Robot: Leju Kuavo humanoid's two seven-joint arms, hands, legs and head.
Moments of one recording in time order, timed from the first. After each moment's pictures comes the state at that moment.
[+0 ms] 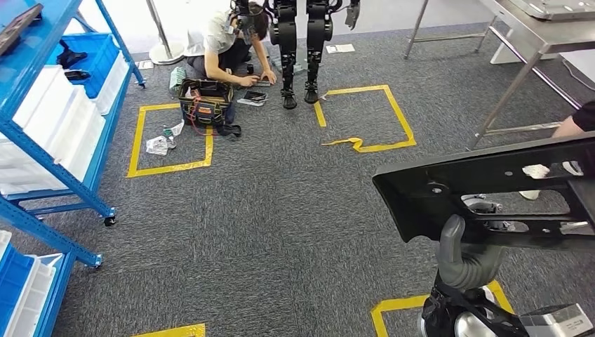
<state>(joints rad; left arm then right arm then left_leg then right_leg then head) -0.10 -0.21 1.50 -0.21 -0.94 0.06 -0.19 0.07 0.11 0.02 -1.89 -0.07 0.11 -0.58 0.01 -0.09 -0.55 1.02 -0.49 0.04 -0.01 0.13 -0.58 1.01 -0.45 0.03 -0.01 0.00</state>
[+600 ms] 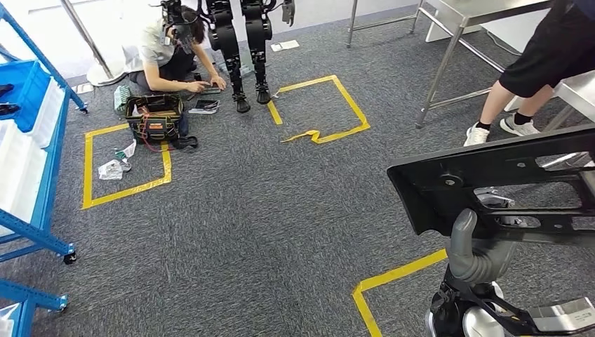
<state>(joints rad) -0.10 -0.22 1.48 -0.22 -0.97 0.05 -0.20 0.05 0.09 -0.03 -1.87 -0.09 0.09 -0.59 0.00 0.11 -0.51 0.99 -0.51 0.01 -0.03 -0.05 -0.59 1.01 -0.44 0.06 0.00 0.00</state>
